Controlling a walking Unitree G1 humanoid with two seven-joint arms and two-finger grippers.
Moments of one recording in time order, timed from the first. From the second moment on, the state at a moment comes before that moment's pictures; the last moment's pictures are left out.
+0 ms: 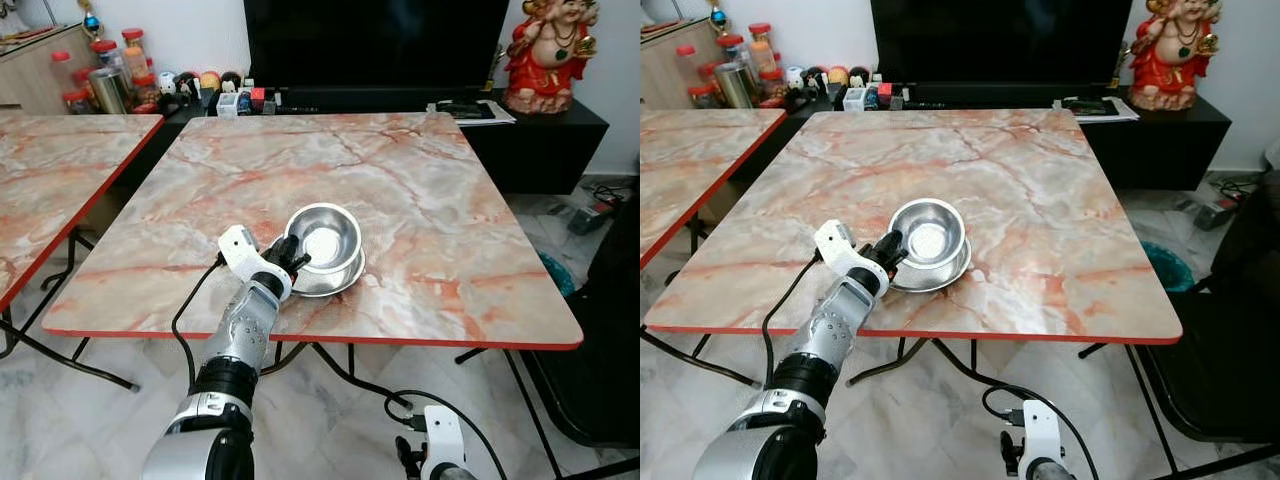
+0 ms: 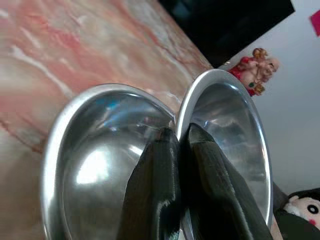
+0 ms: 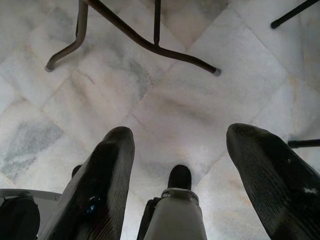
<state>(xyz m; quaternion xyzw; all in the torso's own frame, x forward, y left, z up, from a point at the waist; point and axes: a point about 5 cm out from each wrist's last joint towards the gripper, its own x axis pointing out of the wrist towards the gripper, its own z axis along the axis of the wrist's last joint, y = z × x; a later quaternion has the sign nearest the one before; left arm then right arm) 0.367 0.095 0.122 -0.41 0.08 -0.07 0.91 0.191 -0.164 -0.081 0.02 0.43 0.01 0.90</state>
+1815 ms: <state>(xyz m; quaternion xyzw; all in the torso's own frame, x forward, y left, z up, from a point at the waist) 0.376 0.090 0.120 -0.39 0.19 0.00 0.90 0.190 -0.161 -0.082 0.02 0.44 0.01 0.90</state>
